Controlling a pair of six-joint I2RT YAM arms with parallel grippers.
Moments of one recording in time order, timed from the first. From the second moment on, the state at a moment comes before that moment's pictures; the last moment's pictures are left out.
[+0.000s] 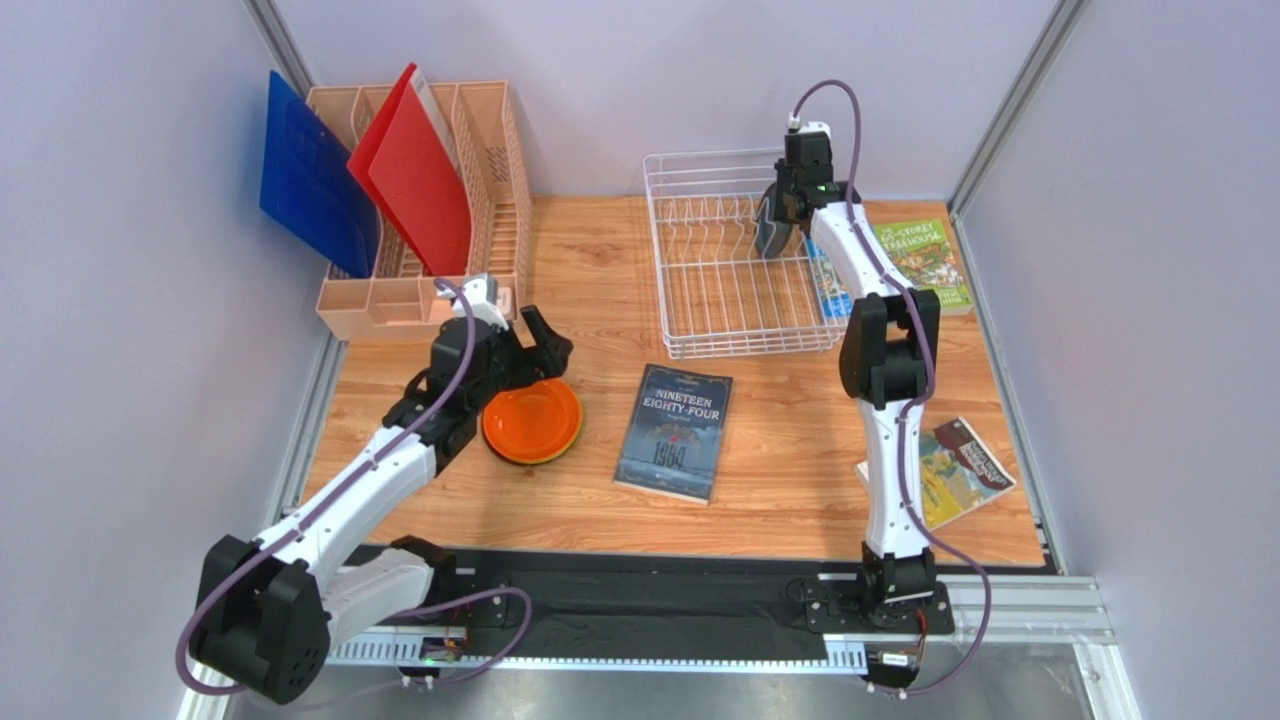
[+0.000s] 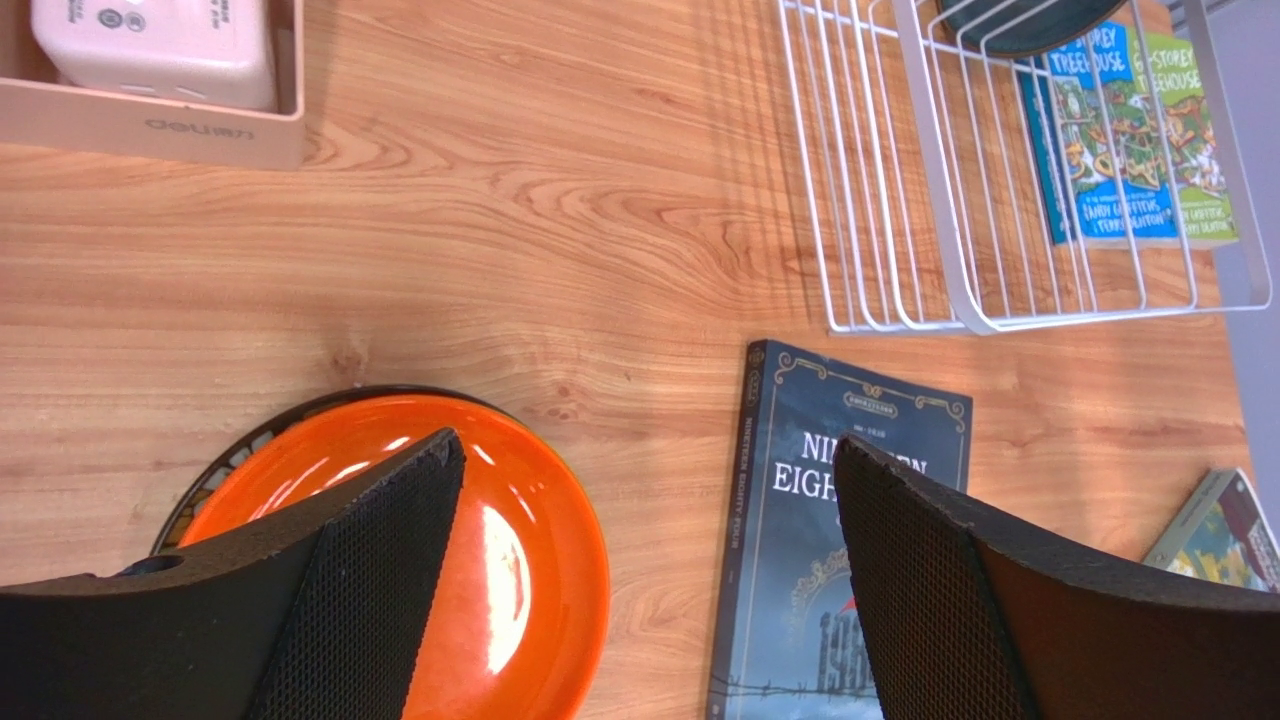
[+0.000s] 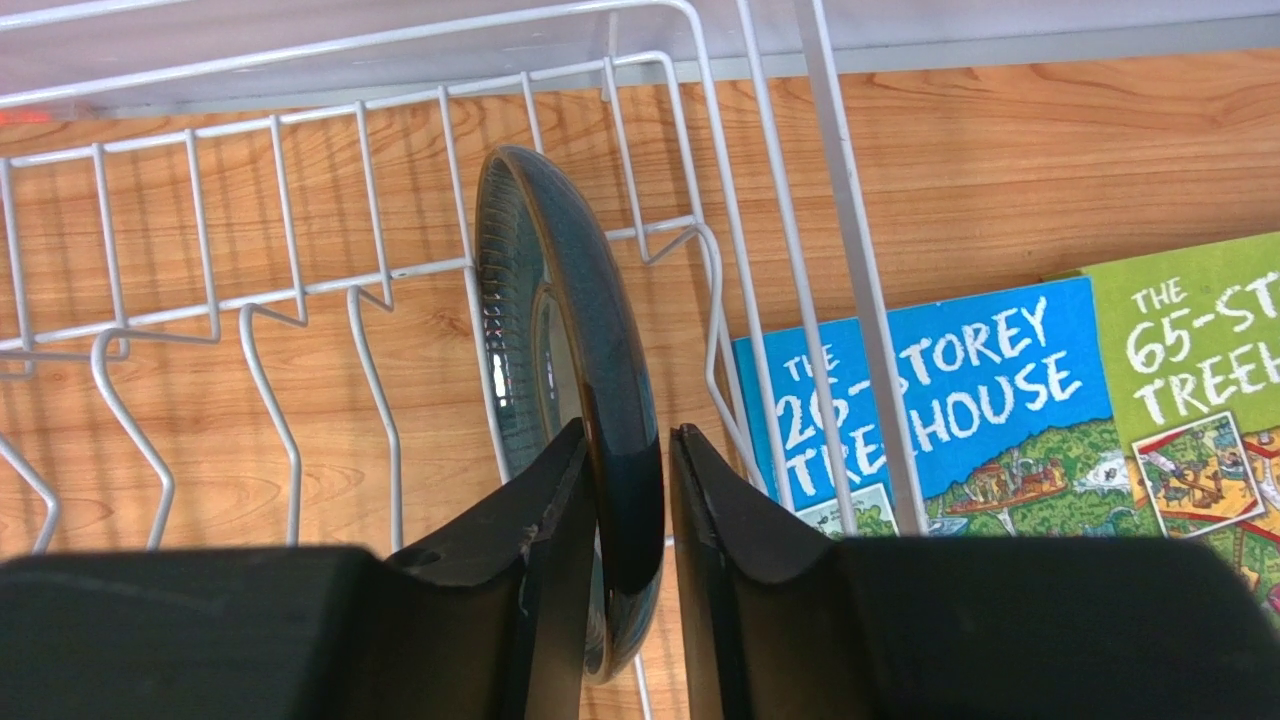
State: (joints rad) left arm -0.39 1.04 0.63 0.00 -0.05 -0.56; right arm 0.15 2.43 2.28 -0.50 0.24 0.13
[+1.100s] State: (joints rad) left arm -0.39 1.18 0.71 0.06 -0.01 -0.57; right arm 0.29 2.14 1.96 -0.26 0.59 -0.03
